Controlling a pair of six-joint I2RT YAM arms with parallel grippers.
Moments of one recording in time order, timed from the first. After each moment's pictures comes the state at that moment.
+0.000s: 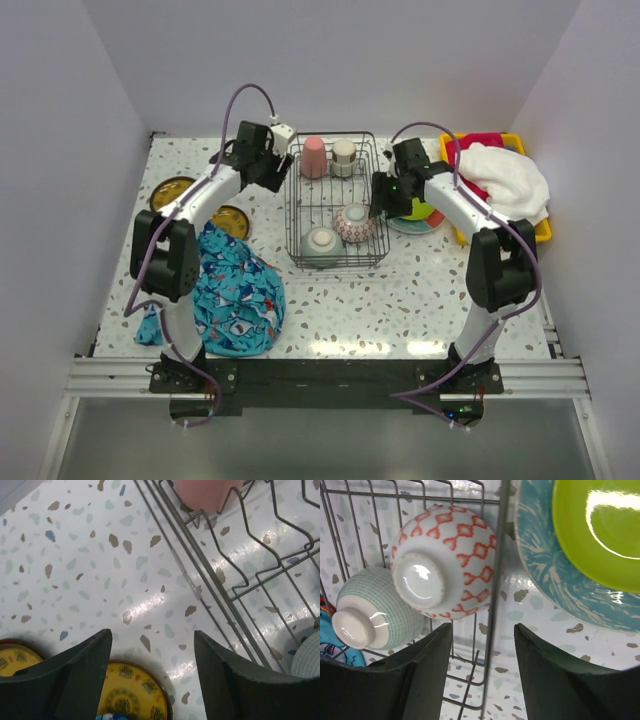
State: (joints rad) left arm -0.32 1.92 1.61 -0.44 0.02 0.23; right arm 0.30 1.82 1.47 -0.69 -0.15 0.31
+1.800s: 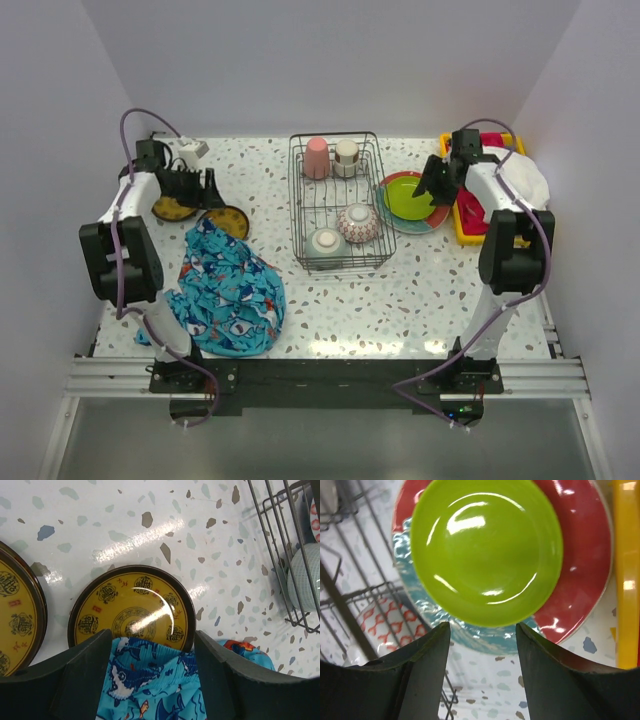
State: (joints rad) left arm 0.21 1.85 1.43 -0.65 0.66 0.30; right arm -0.01 1.91 1.55 -0.66 -0.18 0.39
